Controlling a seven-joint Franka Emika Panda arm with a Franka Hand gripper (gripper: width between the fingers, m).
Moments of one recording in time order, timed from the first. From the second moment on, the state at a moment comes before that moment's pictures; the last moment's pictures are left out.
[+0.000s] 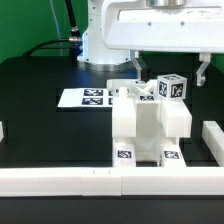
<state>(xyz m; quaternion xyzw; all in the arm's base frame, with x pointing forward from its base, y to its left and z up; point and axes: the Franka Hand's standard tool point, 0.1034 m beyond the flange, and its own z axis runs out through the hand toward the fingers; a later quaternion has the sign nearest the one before) 0.597 0.059 0.122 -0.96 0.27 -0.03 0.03</state>
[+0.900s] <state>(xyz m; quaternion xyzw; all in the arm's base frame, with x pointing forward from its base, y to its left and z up) 0.596 0.061 0.120 -1.00 -0.03 -0.03 0.00</state>
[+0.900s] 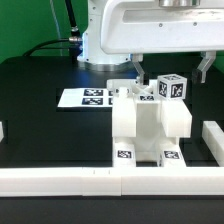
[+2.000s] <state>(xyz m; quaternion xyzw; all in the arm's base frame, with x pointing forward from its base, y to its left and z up) 0.595 0.063 0.119 -0.98 0.17 -0.03 0.01</state>
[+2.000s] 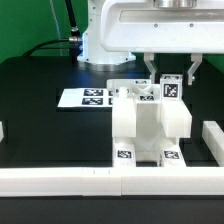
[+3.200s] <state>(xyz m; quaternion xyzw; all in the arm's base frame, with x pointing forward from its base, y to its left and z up) 0.595 0.069 0.119 -0.87 0.49 -0.02 0.04</state>
